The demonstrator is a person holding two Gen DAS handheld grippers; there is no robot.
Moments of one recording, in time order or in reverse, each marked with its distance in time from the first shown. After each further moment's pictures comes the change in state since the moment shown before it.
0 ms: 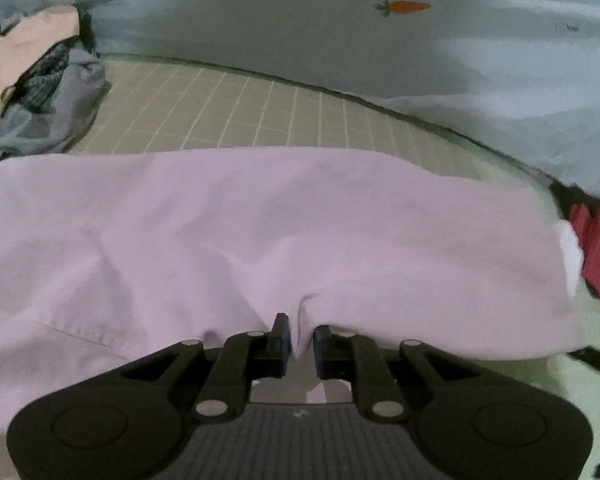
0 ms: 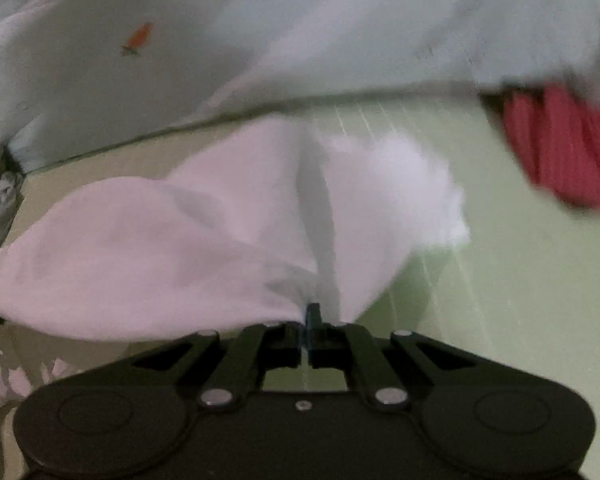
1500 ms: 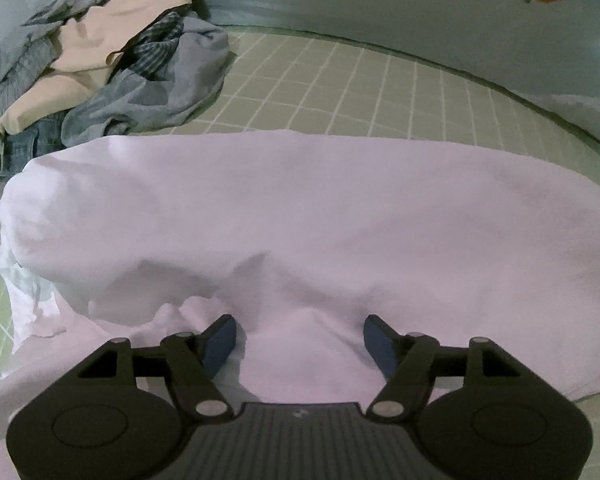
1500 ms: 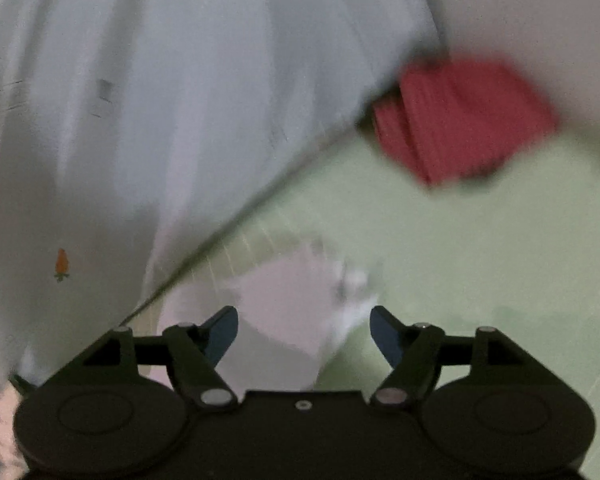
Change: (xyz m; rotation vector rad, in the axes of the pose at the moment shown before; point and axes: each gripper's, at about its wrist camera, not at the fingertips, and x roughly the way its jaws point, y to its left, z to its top) left arm 0.026 0.046 0.013 -0.097 0.071 0.350; right arm -0.004 -0.101 0.027 0.575 -0.212 0.052
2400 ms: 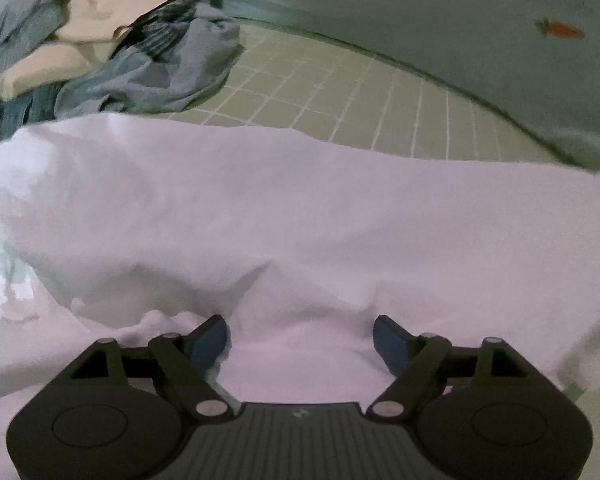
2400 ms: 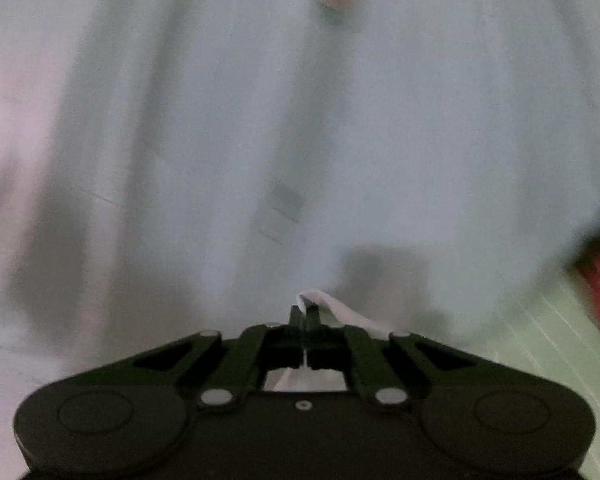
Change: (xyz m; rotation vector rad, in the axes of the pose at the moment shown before) left arm 0.010 0.017 0.002 -0.114 -0.018 -0.097; right arm 0.019 0.190 0.159 -0.291 -0.214 0.461
